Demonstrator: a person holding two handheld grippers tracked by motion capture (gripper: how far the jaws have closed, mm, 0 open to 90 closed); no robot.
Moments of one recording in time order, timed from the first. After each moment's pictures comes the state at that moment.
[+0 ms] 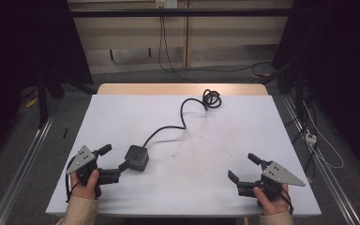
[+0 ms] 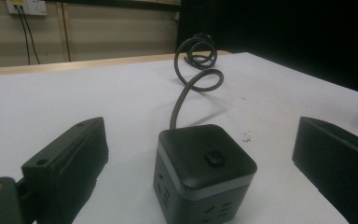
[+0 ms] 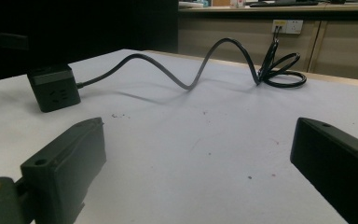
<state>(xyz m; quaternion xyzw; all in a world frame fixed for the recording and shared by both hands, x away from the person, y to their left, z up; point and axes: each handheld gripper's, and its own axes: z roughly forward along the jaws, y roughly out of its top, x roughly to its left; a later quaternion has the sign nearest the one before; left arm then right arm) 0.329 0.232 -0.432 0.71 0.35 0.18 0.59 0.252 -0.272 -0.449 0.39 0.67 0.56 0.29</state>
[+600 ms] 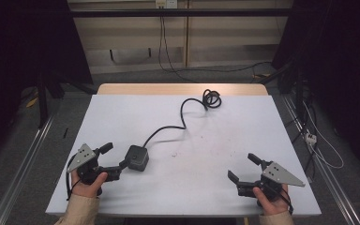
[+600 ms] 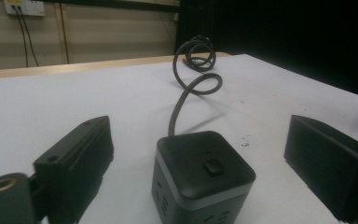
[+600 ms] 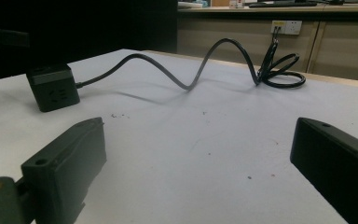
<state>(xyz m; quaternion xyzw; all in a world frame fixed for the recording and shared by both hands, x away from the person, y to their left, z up) 0.332 0.229 -0.427 0.71 0.34 0.18 0.59 0.251 -0.271 -0.449 0.39 0.67 0.56 0.29</state>
